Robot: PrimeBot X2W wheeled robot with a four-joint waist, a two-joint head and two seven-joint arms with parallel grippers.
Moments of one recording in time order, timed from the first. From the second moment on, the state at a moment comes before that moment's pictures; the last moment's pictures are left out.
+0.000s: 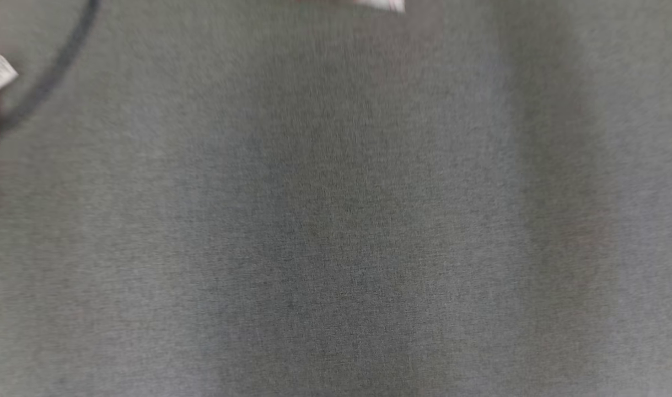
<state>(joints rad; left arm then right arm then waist) -1.68 0.54 -0.91 0.41 -0.68 -0.13 -0.15 -1.41 -0.35 0.19 0.49 0.70 0.13 0.04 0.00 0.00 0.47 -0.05</state>
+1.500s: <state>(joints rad) -0.72 0.58 -0.72 0.04 -0.69 -0.05 -0.26 -0.59 -0.47 0.15 0.35 0.97 0.13 -0.03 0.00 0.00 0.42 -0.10</state>
